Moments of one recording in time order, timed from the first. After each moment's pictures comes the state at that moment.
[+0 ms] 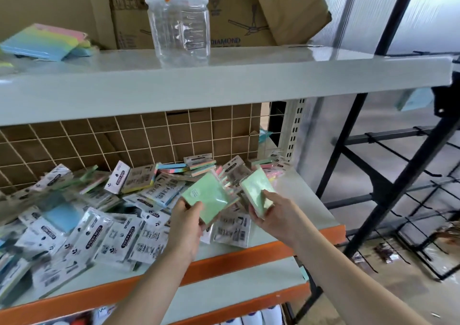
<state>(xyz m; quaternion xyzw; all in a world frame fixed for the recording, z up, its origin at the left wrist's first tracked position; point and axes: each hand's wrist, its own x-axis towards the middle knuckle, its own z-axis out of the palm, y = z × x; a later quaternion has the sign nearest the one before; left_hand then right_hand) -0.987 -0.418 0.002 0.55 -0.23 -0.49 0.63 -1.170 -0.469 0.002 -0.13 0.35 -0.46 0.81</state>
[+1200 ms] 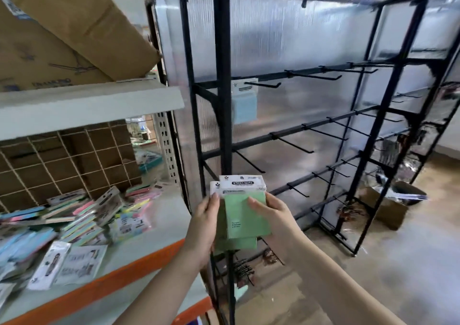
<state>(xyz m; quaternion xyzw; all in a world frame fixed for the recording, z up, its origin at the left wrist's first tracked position) -1.337 -0.413 0.052 0.52 -0.46 -0.51 0.51 -1.480 -0.397 0.052 -0.37 0.41 -0.57 0.60</state>
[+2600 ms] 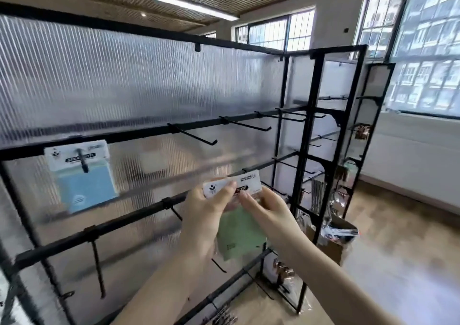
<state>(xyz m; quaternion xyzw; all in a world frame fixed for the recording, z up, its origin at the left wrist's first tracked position) -1.659 -0.553 0.165 0.31 -0.53 -0.54 0.58 -1.781 -0.520 0.152 -0.54 0.45 -0.61 0.37</state>
